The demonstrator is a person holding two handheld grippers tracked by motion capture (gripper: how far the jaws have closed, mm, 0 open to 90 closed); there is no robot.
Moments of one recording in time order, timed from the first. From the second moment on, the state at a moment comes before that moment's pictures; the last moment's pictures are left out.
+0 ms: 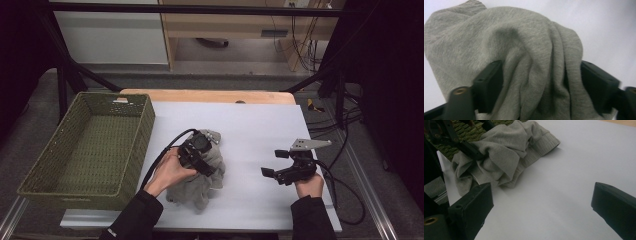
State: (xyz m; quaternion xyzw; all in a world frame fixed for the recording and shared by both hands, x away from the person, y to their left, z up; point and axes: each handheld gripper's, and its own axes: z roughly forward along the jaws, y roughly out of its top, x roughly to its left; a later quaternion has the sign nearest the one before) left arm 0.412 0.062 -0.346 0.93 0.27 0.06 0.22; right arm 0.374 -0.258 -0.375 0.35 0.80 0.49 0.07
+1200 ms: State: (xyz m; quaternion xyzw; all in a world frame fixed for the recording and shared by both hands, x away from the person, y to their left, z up) left arm 0.390 0.108 -0.310 0.92 0.27 0.09 0.26; right arm 0.374 -0.258 -0.374 0.35 0.80 0.49 0.07
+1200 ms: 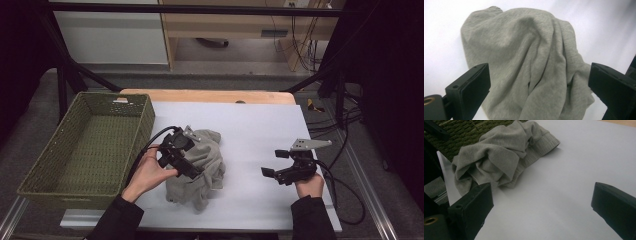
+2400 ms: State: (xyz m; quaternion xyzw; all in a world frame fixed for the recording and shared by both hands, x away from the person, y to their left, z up) left arm 0.384 0.199 -0.290 0.88 0.34 0.12 0.31; right arm 0.373 -0.260 -0.373 0.35 0.79 0.49 0.07
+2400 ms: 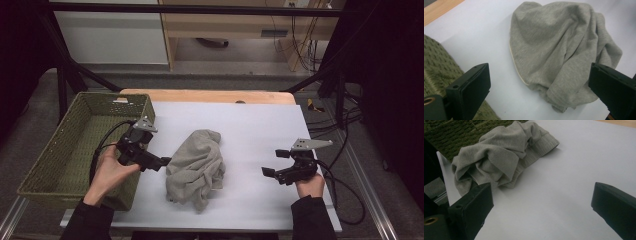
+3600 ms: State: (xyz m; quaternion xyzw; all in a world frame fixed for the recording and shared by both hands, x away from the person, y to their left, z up) left arm 0.378 0.260 -0.311 0.85 0.39 0.14 0.32; right arm 0.374 -0.259 -0.374 0.35 0.80 0.49 0.07
